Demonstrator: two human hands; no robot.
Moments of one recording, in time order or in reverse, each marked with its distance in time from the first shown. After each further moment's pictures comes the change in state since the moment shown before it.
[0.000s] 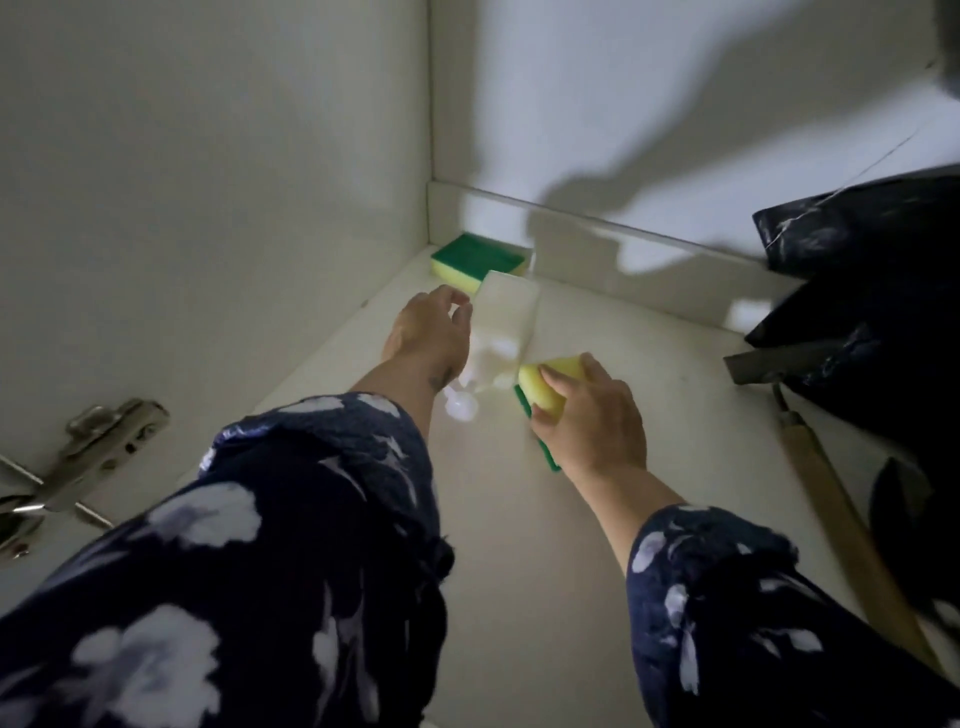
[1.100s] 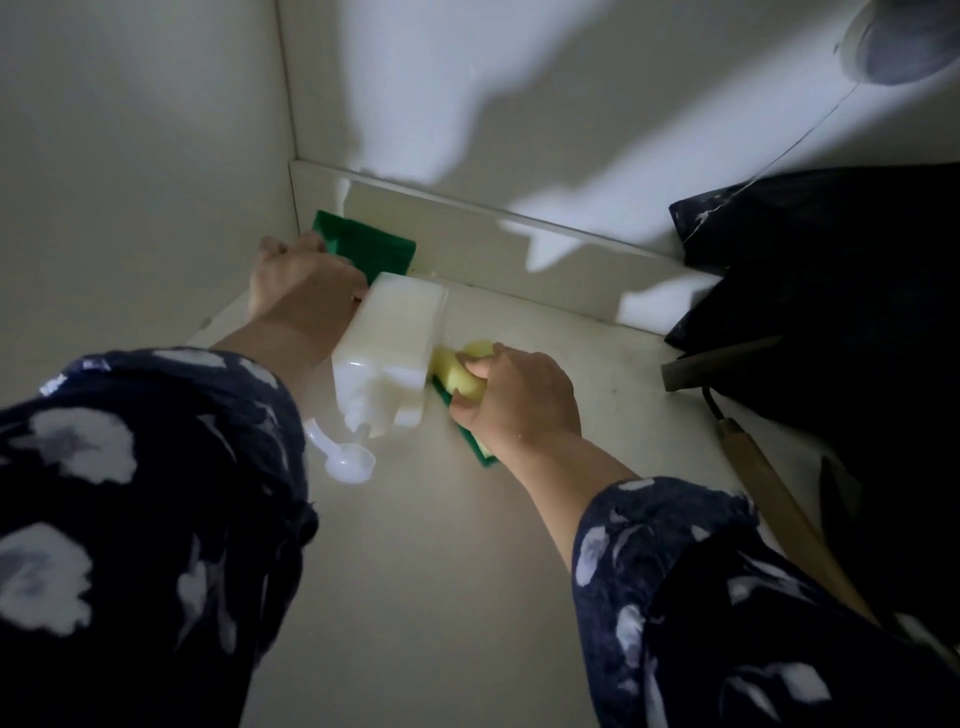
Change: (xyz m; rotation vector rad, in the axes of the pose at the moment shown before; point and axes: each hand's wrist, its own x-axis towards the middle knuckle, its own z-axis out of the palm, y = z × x) left_hand 0.110 -0.017 0.031 0.890 0.099 0.457; right_hand 0.057 0.006 0.000 0.001 -0.088 0.052
